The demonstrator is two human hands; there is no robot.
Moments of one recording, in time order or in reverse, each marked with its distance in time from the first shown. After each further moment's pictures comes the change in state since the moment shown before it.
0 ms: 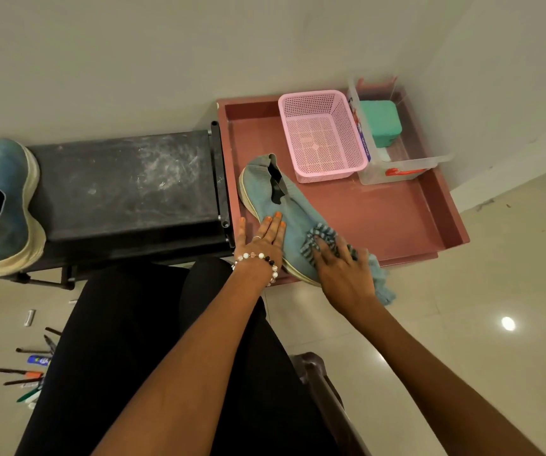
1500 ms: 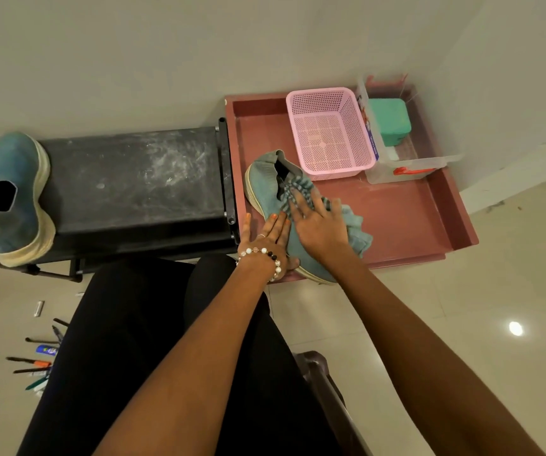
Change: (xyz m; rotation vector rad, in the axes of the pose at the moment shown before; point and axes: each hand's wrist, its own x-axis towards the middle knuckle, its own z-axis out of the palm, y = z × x) left_hand 0.007 -0.001 0.001 -0.033 -0.047 -0.006; right_hand 0.081 -0.013 -0.033 -0.047 0.155 -0.065
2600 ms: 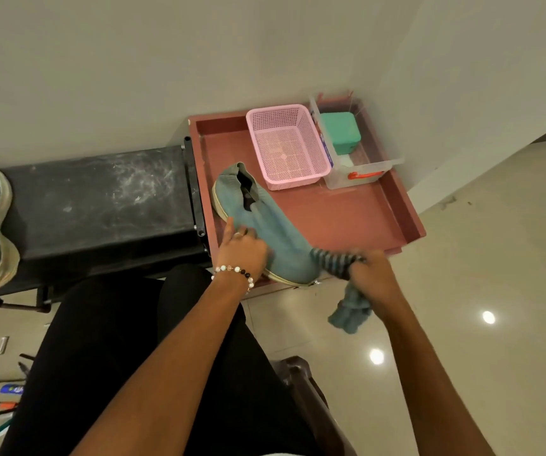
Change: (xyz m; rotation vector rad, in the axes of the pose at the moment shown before) left_hand -0.012 0.015 -0.007 0.058 0.355 0.060; right_hand -0.136 0.064 -0.007 1.392 0.155 0.665
